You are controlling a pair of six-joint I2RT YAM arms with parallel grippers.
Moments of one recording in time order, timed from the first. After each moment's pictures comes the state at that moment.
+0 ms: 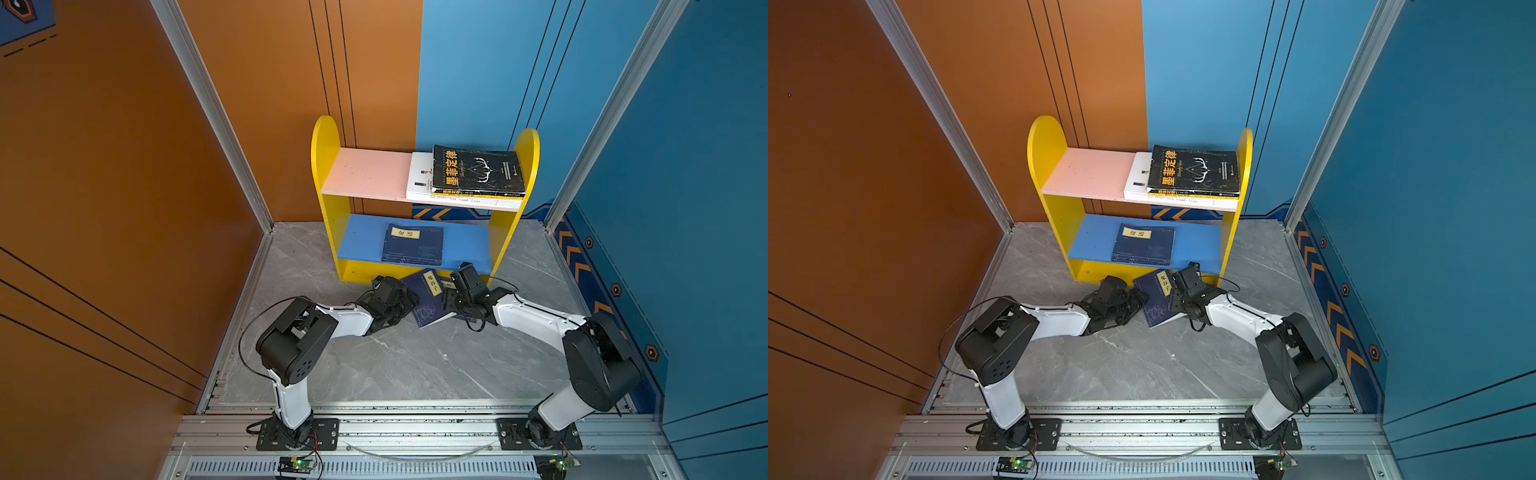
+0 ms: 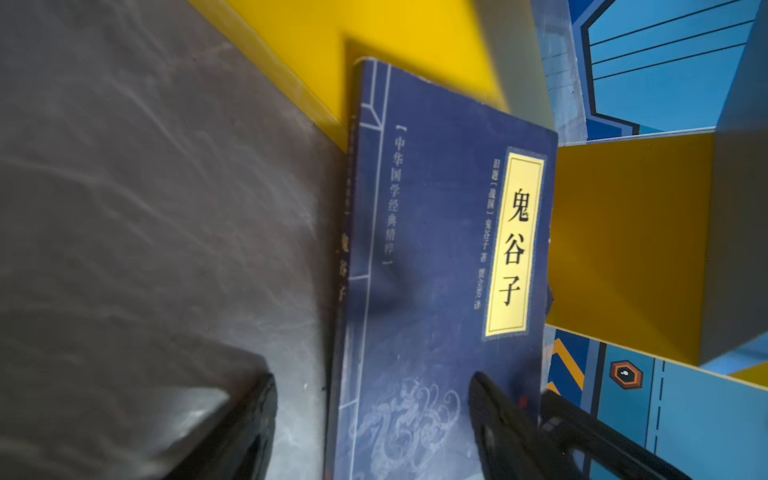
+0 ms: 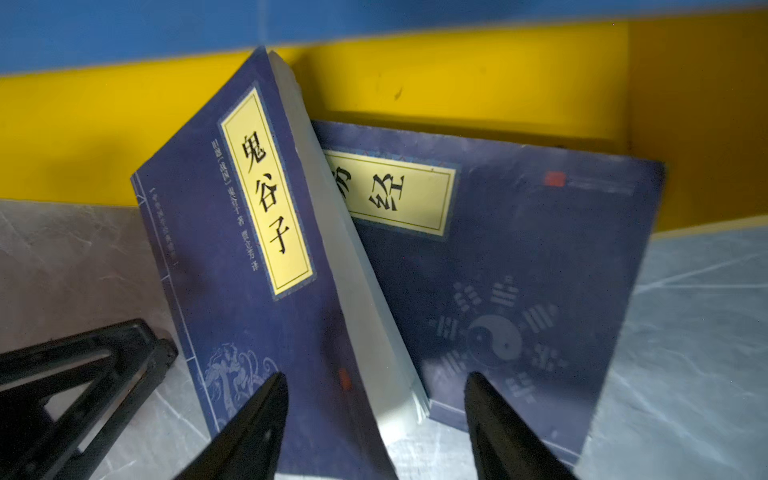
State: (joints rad) left arm -0.66 1.83 0.90 0.24 0.08 -1.24; right arm 0.54 1.63 0.96 -0.31 0.15 0.60
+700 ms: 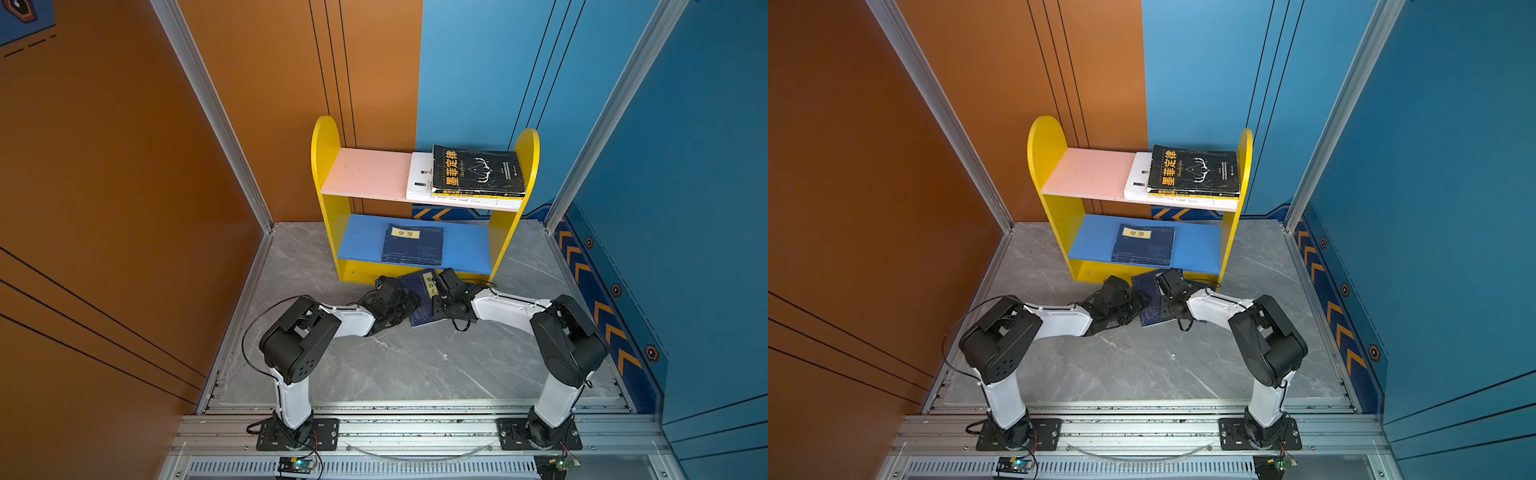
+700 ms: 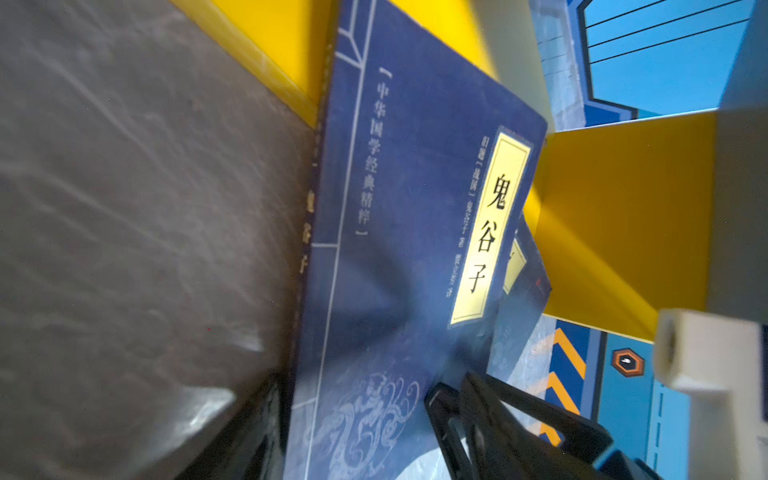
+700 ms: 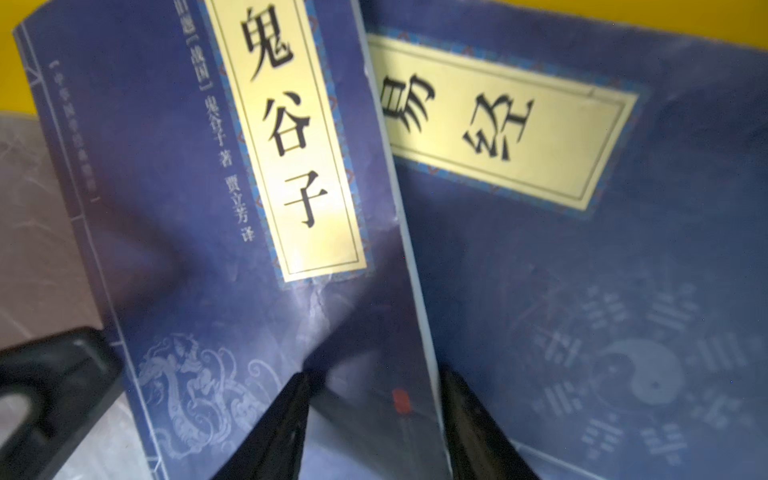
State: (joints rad) left arm -0.67 1.84 0.88 0.31 0.11 -1.23; right arm 0.60 1.78 1.05 -0.36 0.09 0.59
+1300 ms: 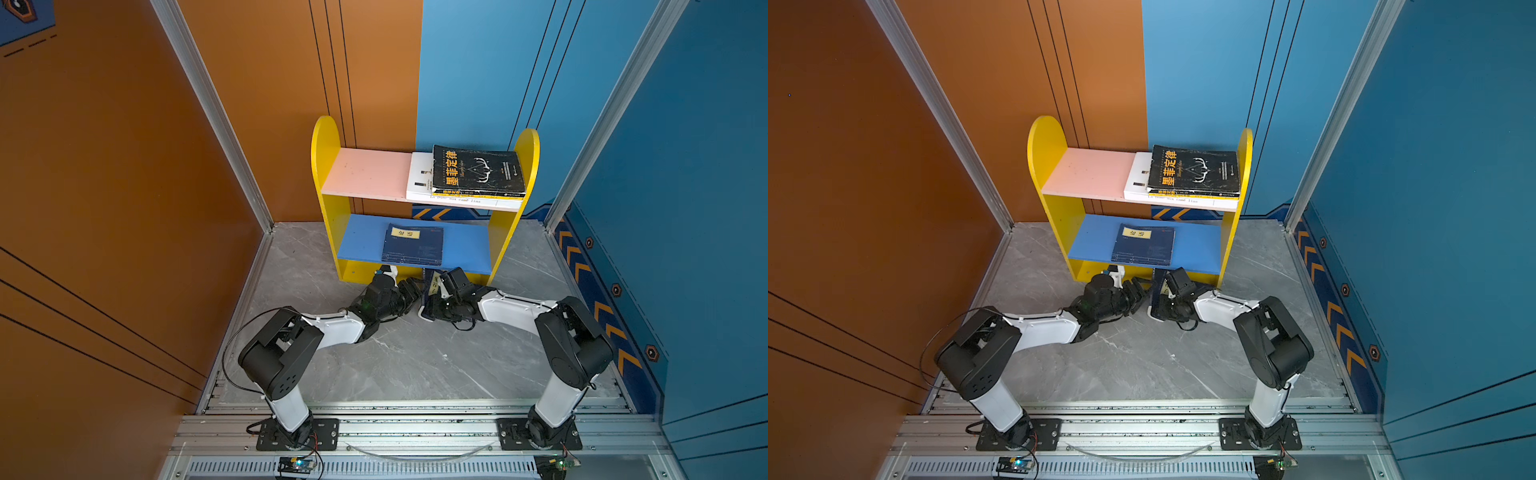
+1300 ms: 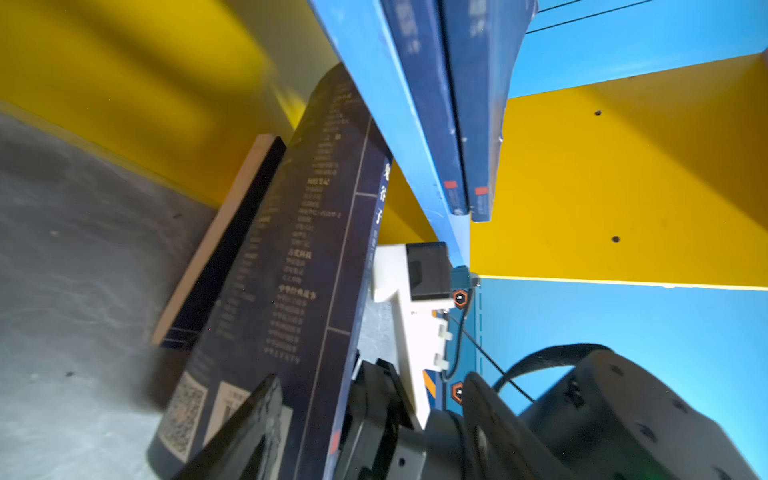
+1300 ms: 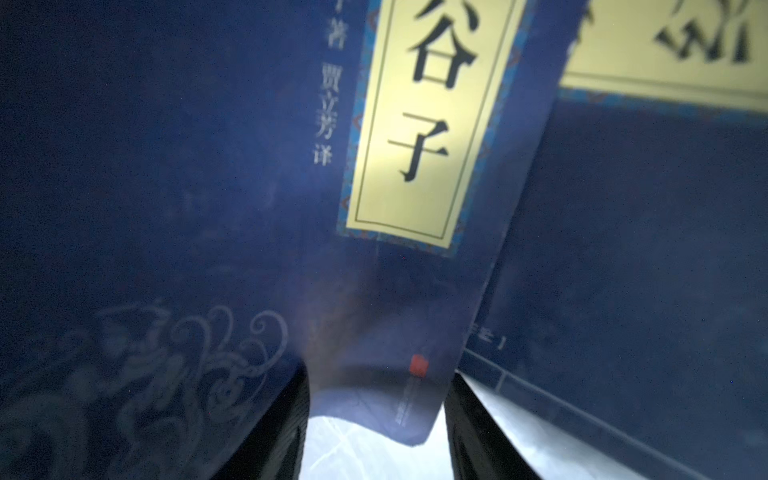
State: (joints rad) left arm -0.66 1.70 0.80 0.59 0.26 -1.33; right arm 0.55 1.76 0.99 -0.23 -0.23 0.68
